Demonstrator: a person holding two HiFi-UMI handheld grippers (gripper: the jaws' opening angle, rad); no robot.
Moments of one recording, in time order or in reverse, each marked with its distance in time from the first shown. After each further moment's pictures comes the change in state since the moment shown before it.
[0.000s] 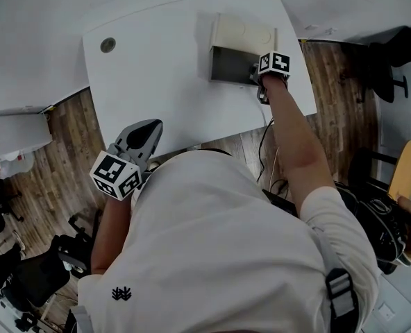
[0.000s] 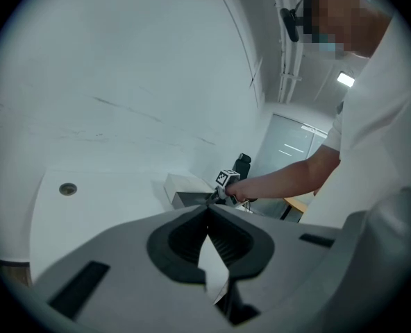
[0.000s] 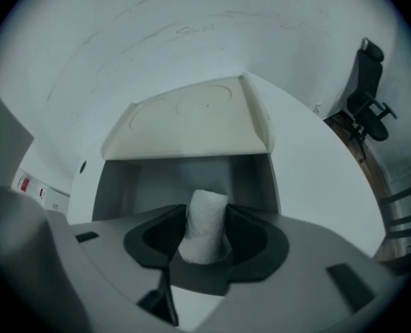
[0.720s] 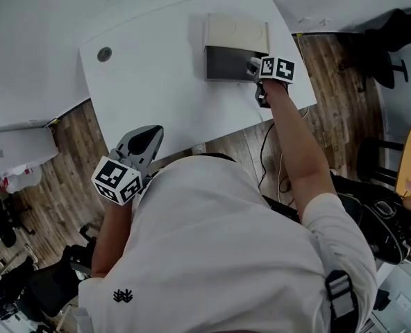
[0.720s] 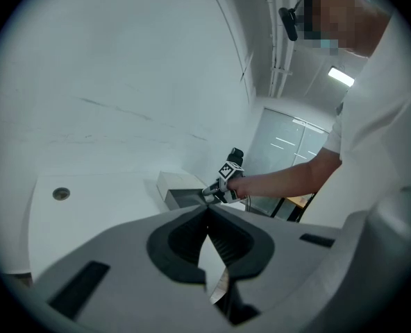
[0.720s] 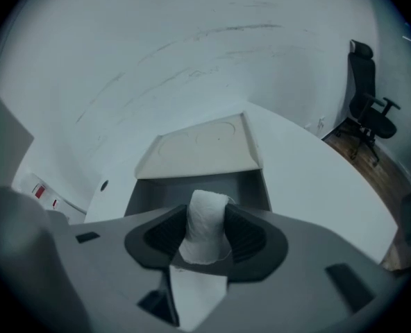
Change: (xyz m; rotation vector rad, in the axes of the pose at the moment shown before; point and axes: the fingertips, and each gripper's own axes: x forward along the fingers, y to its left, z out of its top) left arm -0.005 -0.013 -0.004 0.054 0.040 -0.059; right arm -0.046 0.017 0.007 0.016 -0.251 0.111
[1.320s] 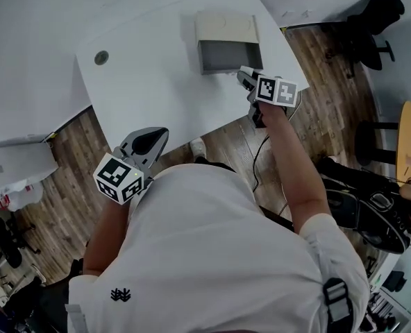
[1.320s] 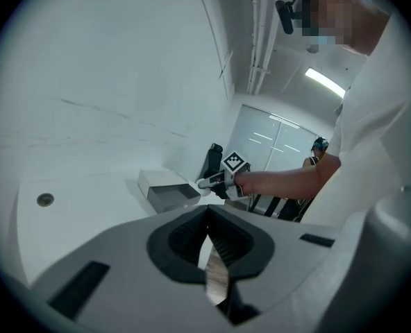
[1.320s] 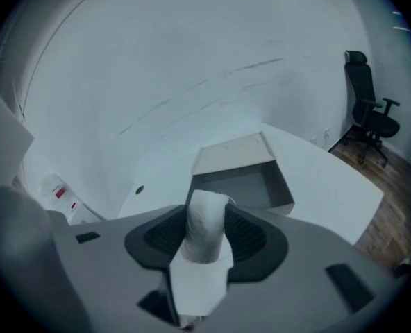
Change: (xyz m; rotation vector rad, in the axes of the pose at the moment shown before) left arm -0.071 -0.014 -0.028 0.088 0.018 -0.184; right arm -0.107 0.120 -0.079 -0.015 -0.186 0.083
